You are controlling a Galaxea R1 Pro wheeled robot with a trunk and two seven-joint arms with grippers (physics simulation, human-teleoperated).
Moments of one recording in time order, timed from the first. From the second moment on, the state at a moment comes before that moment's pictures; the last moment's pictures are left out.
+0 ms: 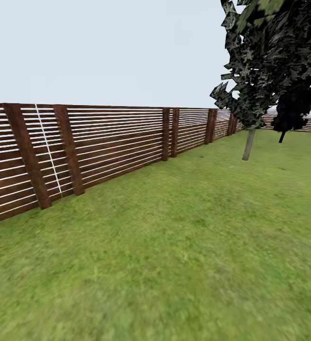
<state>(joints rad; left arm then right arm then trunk) 0.00 0.00 0.00 0.00 0.00 0.00 0.00 0.00 0.00 0.00 0.00 0.00 0.00 0.00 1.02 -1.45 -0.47</state>
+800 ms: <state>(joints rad) -0.01 0.02 0.01 -0.01 0.00 0.01 0.00 0.00 -0.01 0.00 0.01 0.00 0.00 0.01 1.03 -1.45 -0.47</state>
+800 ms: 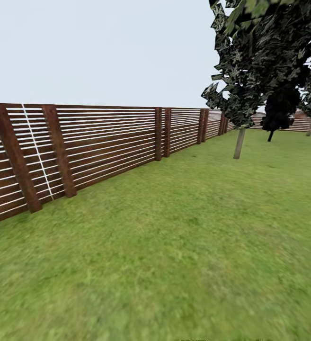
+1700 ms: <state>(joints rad) -0.01 0.02 0.00 -0.01 -0.01 -0.08 0.00 0.00 -0.01 0.00 0.01 0.00 0.00 0.01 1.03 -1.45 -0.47</state>
